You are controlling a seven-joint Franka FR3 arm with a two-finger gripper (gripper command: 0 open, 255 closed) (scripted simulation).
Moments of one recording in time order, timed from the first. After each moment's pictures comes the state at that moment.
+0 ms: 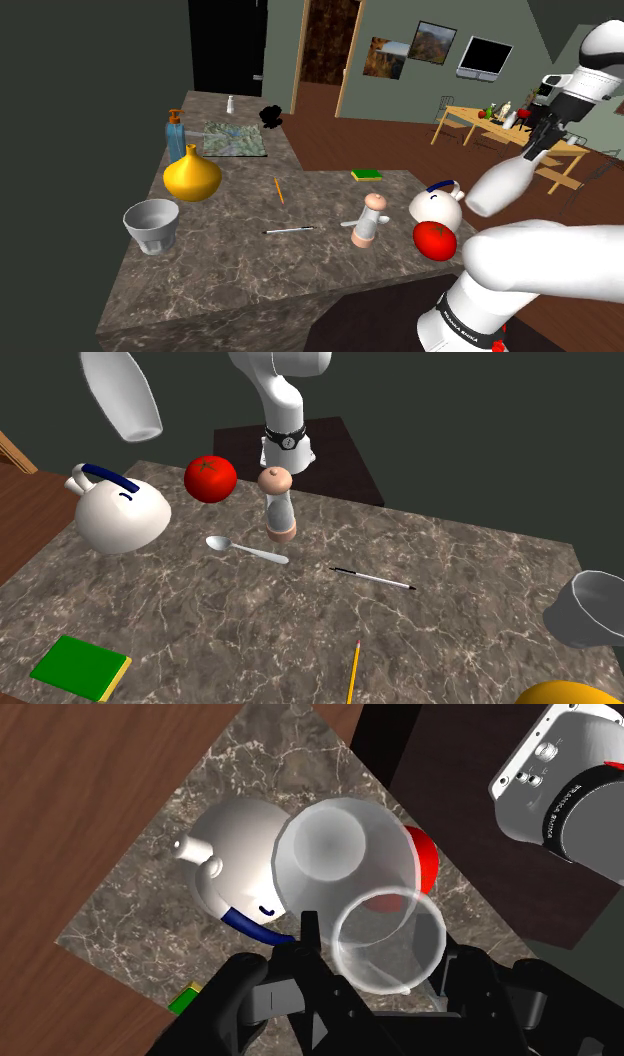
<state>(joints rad) -0.41 -0.85 -0.67 -2.21 -0.37 1.54 -1.19</state>
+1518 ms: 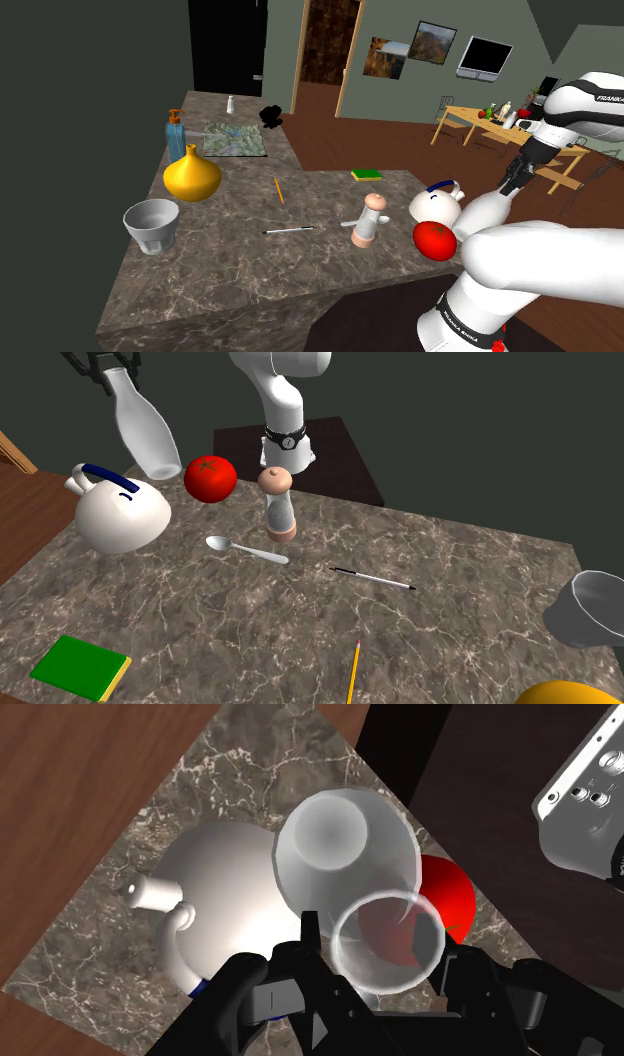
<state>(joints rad) -0.45 -0.89 -0.80 -2.51 -0.48 1.80 -1.19</state>
